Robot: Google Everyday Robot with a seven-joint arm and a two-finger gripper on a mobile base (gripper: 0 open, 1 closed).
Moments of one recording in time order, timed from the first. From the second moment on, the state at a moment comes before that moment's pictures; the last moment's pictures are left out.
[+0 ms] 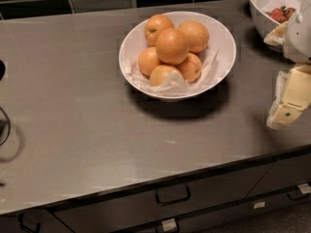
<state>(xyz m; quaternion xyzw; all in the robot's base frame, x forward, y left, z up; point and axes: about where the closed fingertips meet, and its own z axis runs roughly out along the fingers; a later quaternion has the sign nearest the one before) 0.438 -0.217 0.976 -0.60 0.78 -0.03 0.16</state>
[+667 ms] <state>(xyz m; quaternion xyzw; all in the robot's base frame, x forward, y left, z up) 0.461 -0.209 0.975 -0.60 0.78 -0.03 0.18</state>
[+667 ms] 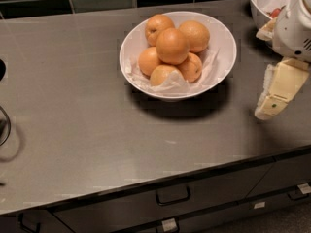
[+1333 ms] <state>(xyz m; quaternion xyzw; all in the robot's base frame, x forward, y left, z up) 0.512 -0.180 0.964 -0.61 0.76 -0.02 0.21</state>
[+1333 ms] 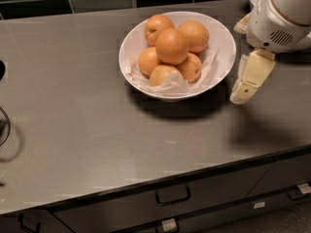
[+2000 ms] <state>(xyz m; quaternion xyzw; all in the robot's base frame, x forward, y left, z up) 0.549 -0.145 0.981 -0.63 0.74 -0.02 0.24</state>
